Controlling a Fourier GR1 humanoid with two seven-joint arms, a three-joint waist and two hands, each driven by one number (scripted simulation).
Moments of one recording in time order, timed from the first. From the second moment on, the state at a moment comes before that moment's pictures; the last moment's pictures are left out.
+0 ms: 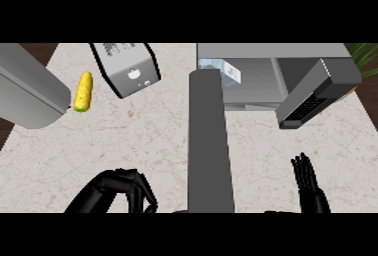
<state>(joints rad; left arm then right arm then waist) 0.20 0.06 -0.30 -1.99 -0.08 -0.28 -0.01 0.00 -0.11 -0.16 -0.76 -0.03 0.19 -0.97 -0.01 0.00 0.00</state>
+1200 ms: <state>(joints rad) -0.37 0.00 -0.81 -1.38 -0.05 0.03 0.02 0.37 -0.25 -0.08 -1.31 -0.21 0.33 -0.86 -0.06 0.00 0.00</state>
